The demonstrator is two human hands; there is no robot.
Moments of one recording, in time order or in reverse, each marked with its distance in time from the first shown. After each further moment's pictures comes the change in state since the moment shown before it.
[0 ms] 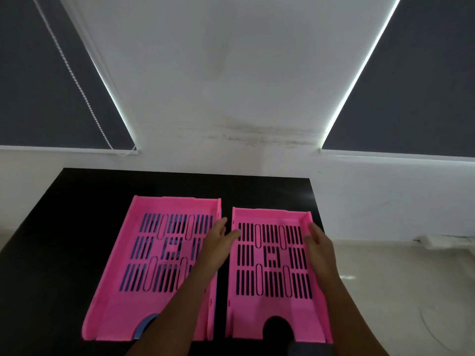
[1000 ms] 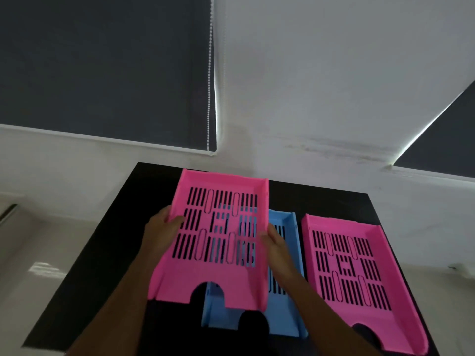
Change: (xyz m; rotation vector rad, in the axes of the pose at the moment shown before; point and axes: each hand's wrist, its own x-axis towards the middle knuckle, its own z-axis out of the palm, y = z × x) left_hand -0.026 -0.041 -0.349 0.156 0.343 0.068; right_hand -0.125 -0.086 0.284 0.161 -0.402 -0.061
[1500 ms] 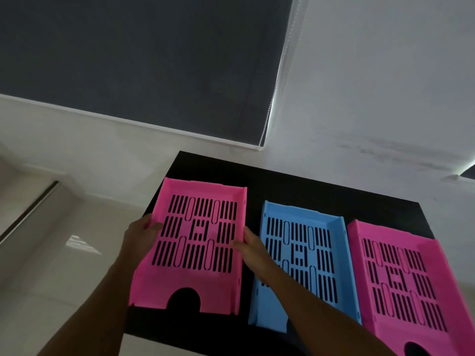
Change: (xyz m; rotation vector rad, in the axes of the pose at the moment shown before) left_hand 0.050 -0.108 -0.136 0.124 0.190 -0.134; right_hand 0.022 0.003 0.163 -0.161 -0.323 0.164
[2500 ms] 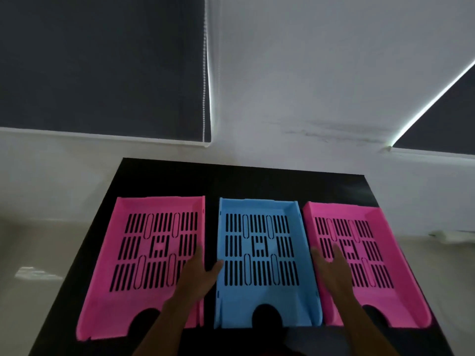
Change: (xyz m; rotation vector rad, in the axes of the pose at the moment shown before) left_hand -0.094 0.032 0.188 0.152 -0.533 0.178; right_hand -0.115 0.085 -0.197 -0.197 0.862 0.239
